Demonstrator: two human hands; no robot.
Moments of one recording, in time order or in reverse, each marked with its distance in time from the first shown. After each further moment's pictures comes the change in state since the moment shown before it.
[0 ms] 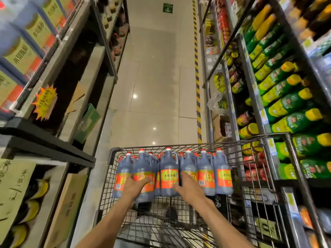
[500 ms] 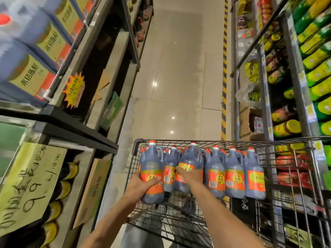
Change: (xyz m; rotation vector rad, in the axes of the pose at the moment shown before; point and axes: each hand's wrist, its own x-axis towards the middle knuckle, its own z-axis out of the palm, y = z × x) left_hand -0.033 -0.003 -0.069 -0.107 -0.119 0.041; right_hand 0.102 -0.032 0.094 0.511 0.048 0.441
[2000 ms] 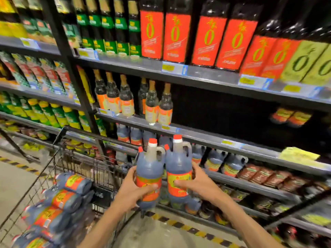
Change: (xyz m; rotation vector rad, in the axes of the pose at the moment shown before) left_hand -0.348 -0.117 0.329 0.802 -1.154 0.702; right_hand -0.452 0.516 -0.204 1.000 0.692 -0.441
